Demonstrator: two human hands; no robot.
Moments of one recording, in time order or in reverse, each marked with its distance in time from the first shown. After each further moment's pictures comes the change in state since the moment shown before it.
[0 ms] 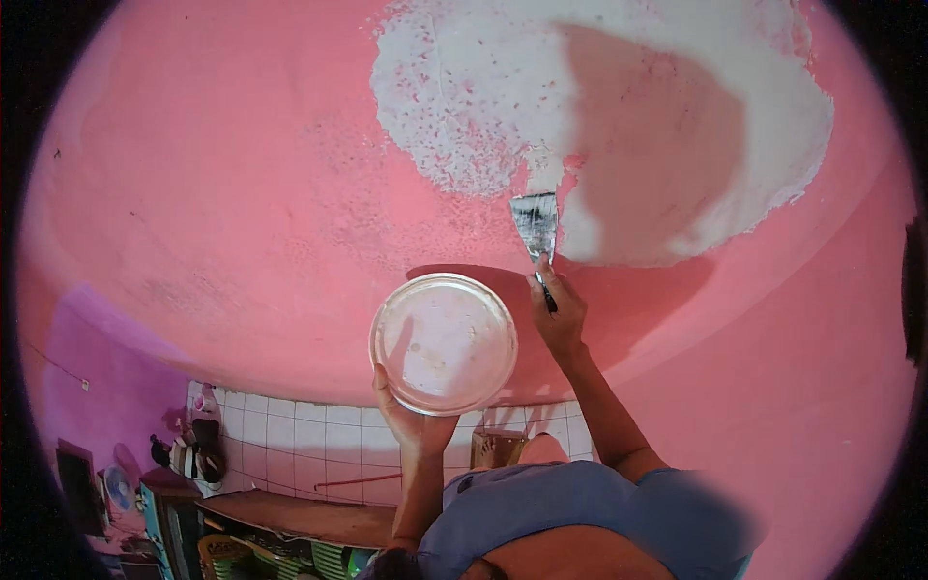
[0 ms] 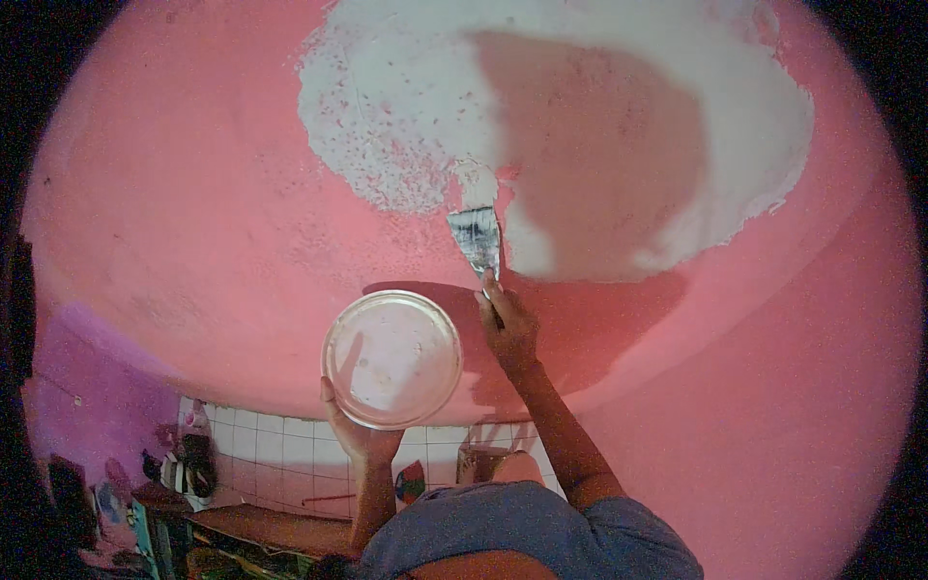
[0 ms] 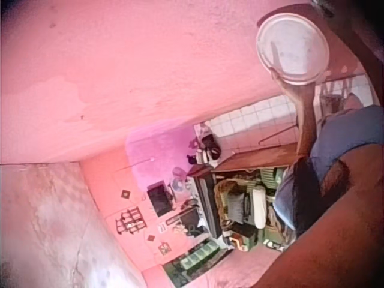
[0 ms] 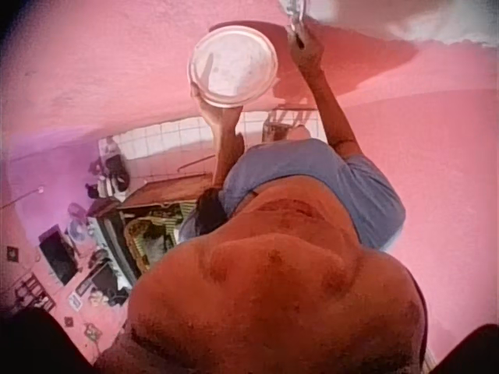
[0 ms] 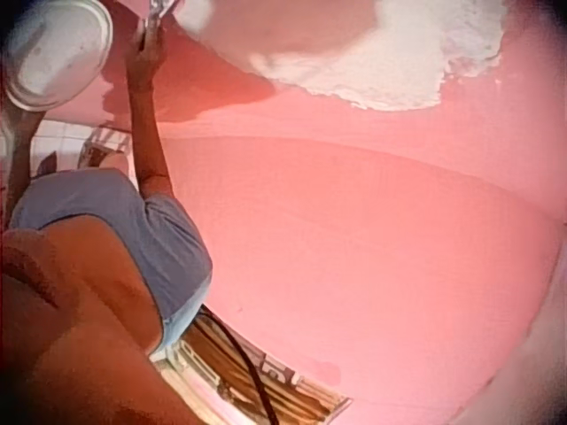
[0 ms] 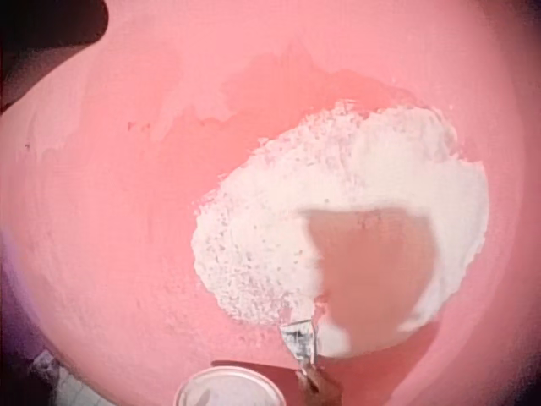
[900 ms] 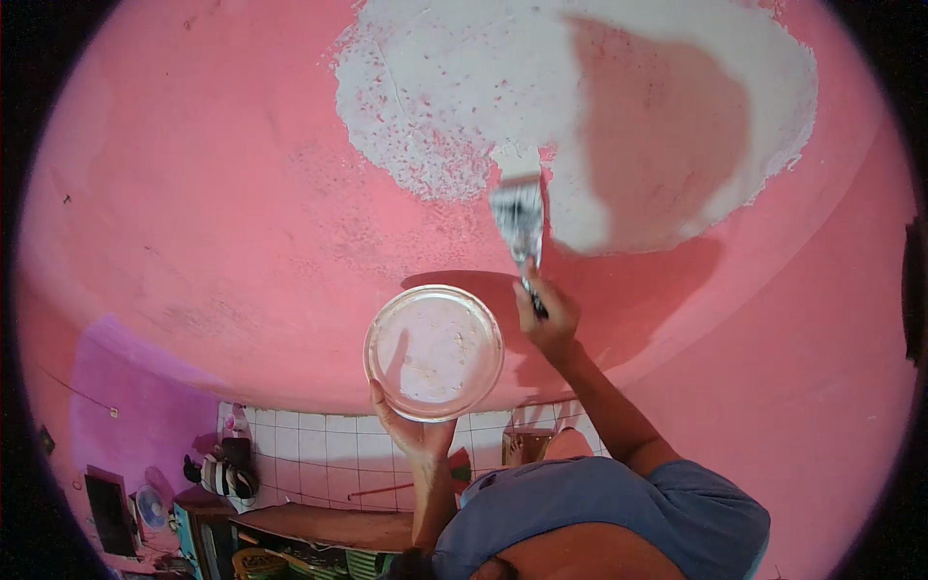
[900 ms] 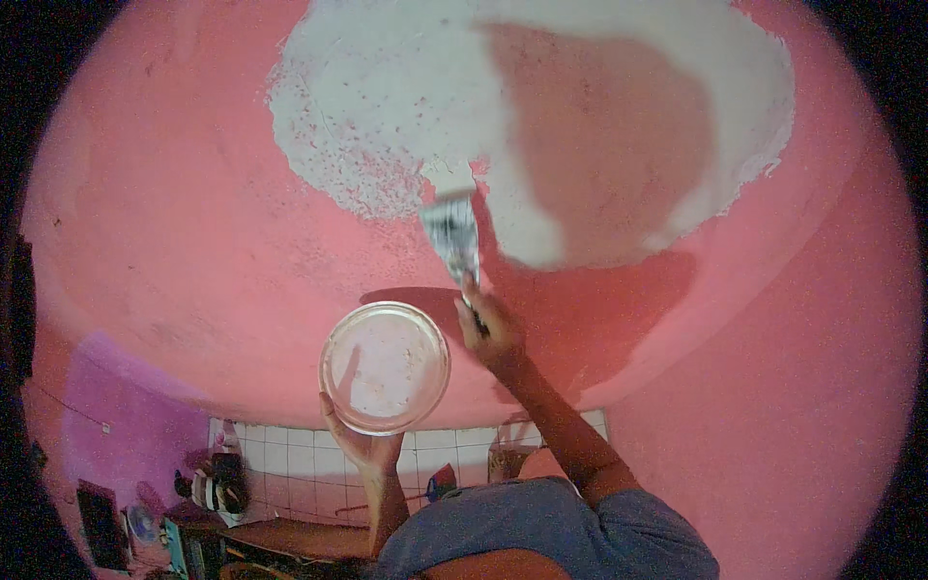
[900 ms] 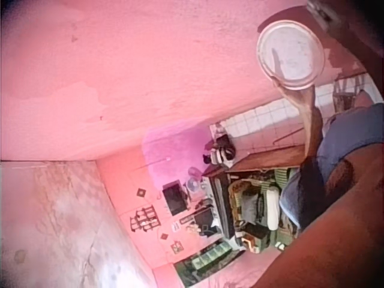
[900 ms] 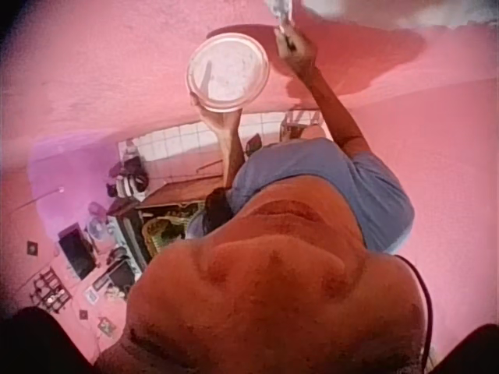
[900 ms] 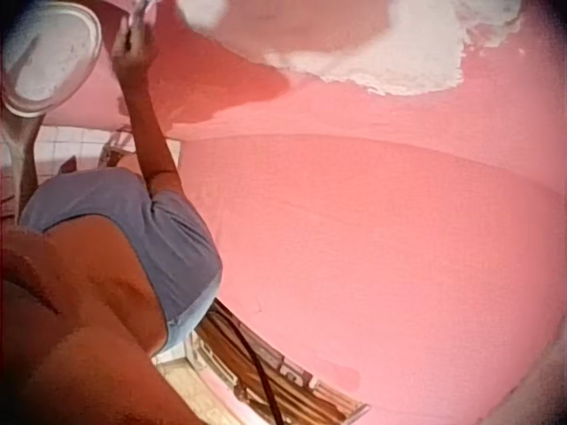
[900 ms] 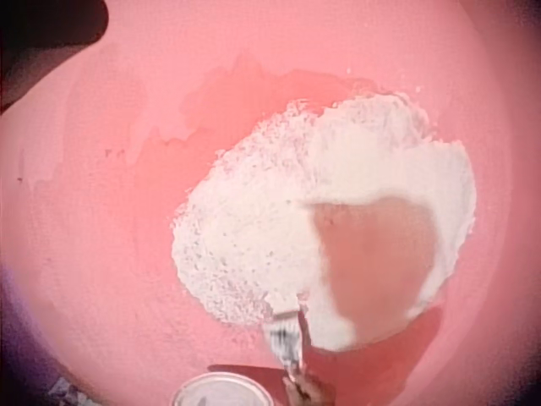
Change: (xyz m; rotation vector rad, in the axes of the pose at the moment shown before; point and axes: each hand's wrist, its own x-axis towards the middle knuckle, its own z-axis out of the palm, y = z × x) left_hand -0.008 0.006 -0.015 -0.086 -0.015 0.054; right_hand 0.005 -0.036 0.001 0.151 0.030 -0.036
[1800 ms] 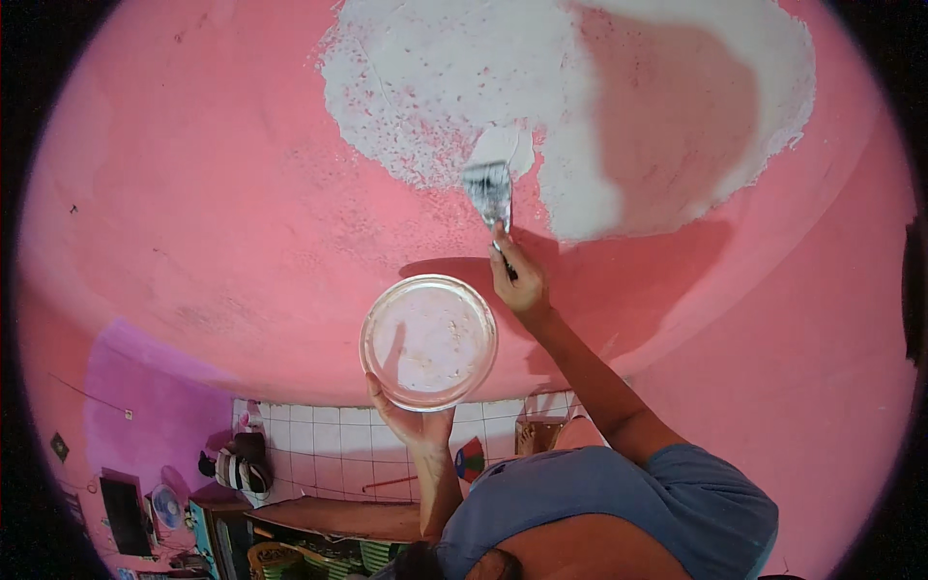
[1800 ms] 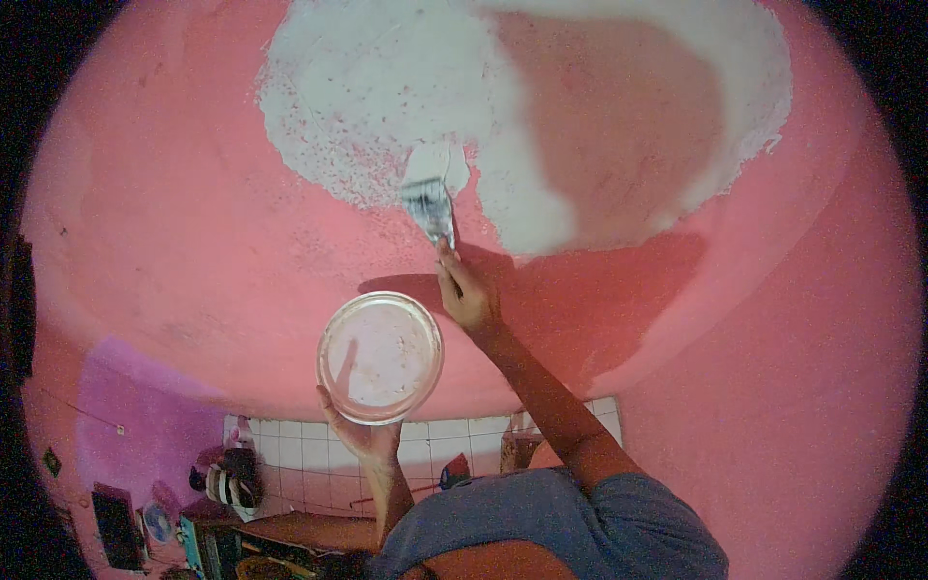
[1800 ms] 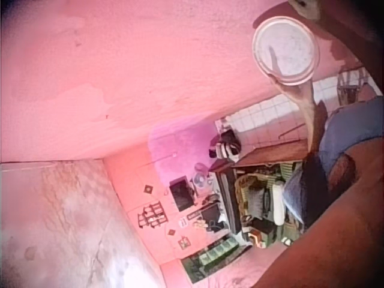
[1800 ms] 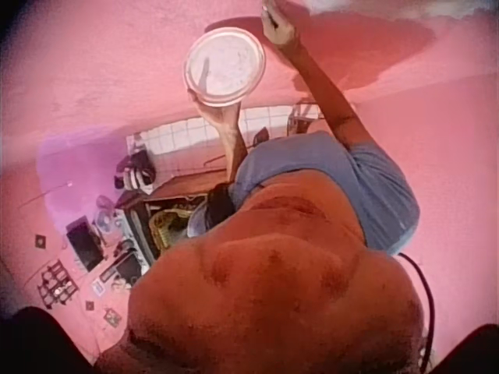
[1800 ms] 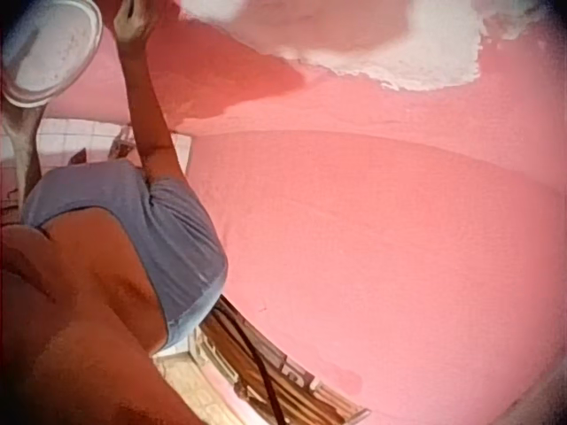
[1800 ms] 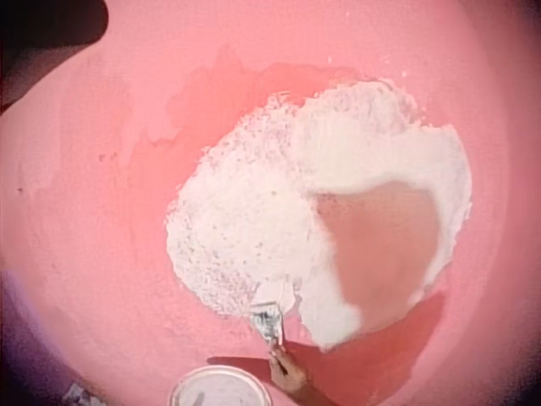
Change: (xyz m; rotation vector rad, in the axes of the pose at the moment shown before) left_hand -0.004 0.000 0.005 0.002 -0.105 0.017; right_hand 0.005 0.028 0.046 0.058 0.087 0.005
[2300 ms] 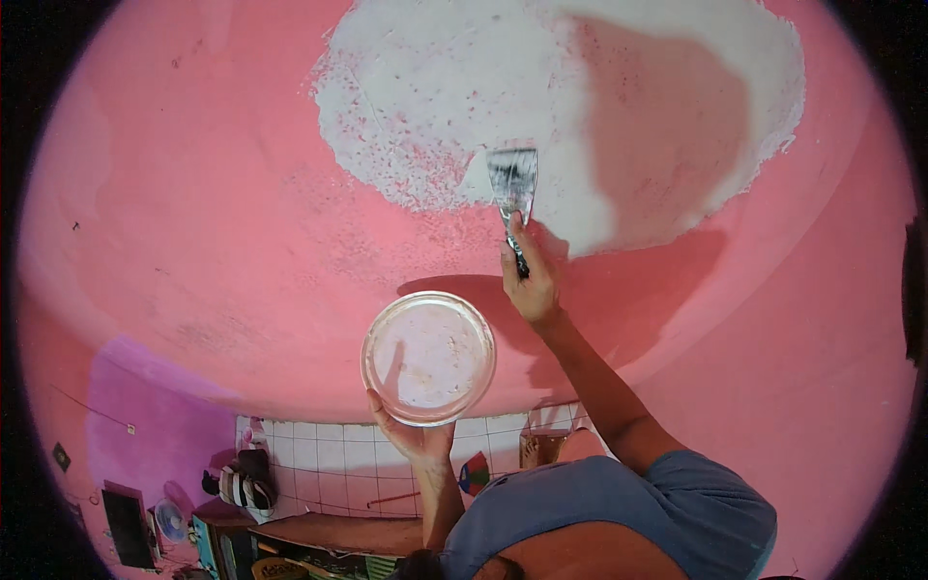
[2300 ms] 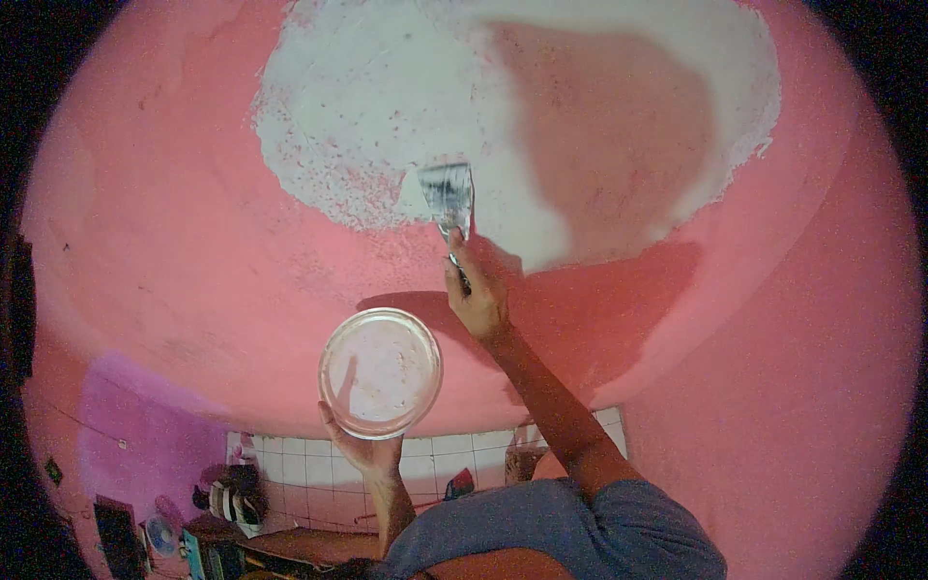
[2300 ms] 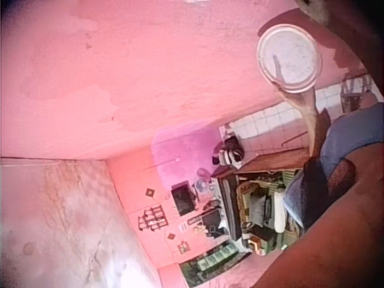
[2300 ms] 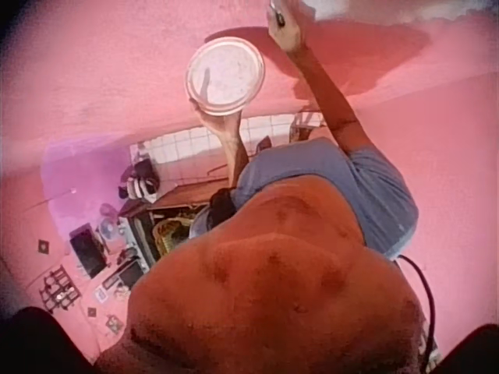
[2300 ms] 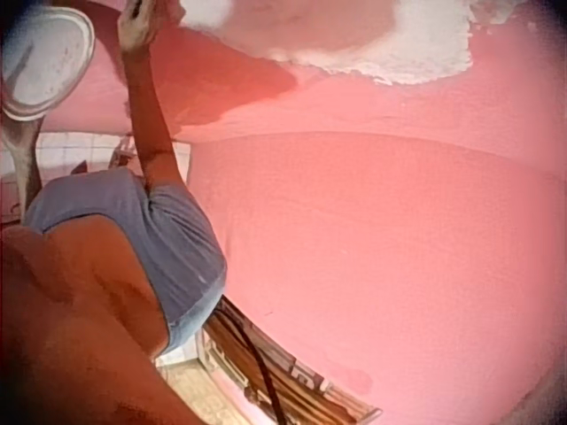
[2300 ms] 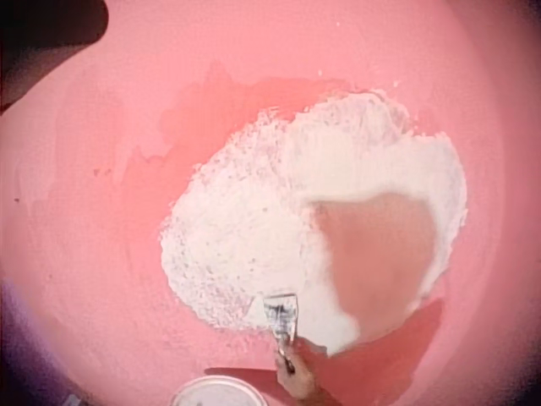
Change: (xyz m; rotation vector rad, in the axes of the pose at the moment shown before) left_hand 0.002 0.000 0.005 -0.012 -0.033 0.003; right_hand 0.035 -0.011 -0.019 -0.065 0.046 -0.019
